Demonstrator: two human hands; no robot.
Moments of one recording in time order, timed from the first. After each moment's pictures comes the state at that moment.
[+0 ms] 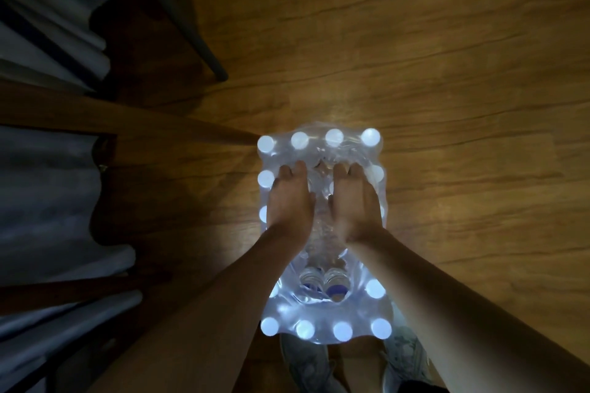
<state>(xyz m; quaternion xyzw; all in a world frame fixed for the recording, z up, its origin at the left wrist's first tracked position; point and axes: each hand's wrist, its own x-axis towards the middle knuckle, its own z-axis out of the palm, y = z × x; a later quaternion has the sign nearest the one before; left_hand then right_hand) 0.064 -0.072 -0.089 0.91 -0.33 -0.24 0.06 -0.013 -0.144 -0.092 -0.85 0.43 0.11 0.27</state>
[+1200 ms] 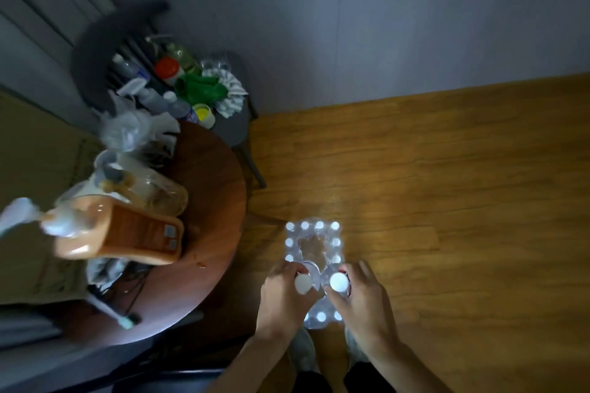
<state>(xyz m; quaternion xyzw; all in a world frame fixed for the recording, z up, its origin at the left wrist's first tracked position) -0.014 0.002 0.415 0.89 -0.27 -0.26 0.25 -0.133 -0.096 0.390 -0.85 0.38 -0.07 0.35</state>
